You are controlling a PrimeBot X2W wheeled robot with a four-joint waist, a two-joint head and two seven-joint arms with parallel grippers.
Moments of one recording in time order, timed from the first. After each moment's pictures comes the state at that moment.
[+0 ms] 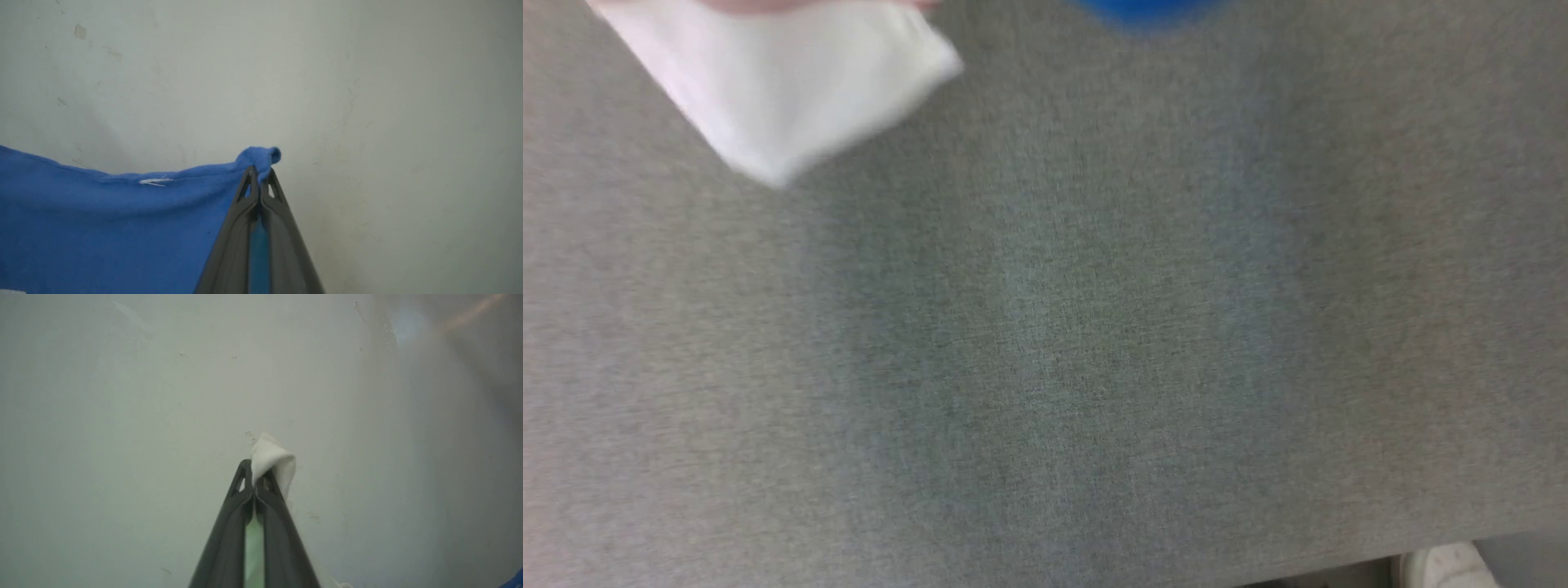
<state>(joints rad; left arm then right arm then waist) -1.87 0.30 -0.30 0.51 -0.29 0.02 0.01 -1.63 -0.16 -0.08 0.64 0.21 0.13 0.27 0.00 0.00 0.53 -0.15</state>
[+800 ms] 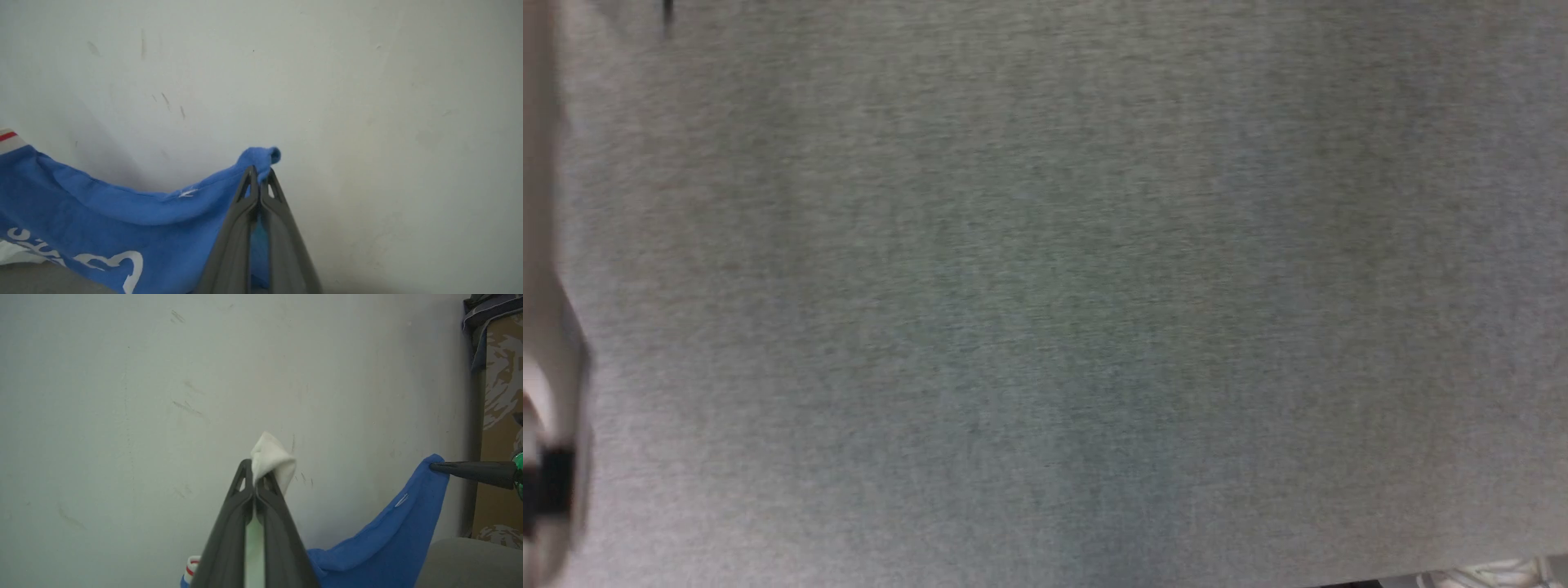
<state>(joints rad) -1.55 0.35 -0.38 0.20 -0.41 -0.11 -0.13 -1.46 -0.47 0.12 0.38 0.51 0.13 0.13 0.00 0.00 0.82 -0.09</state>
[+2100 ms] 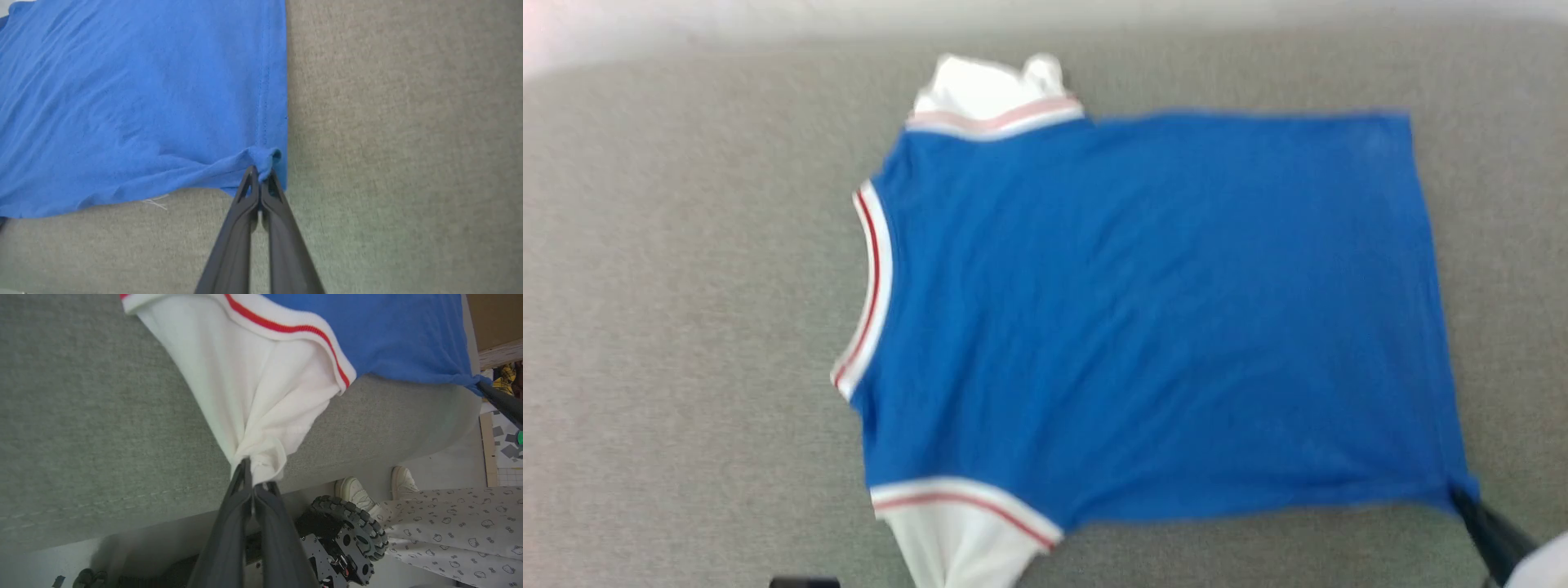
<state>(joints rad) 0.22 0.57 -0.55 -0.23 -0.89 0.16 0.18 0.19 -0.34 -0.11 0.00 0.63 0.13 0.28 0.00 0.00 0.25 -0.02</state>
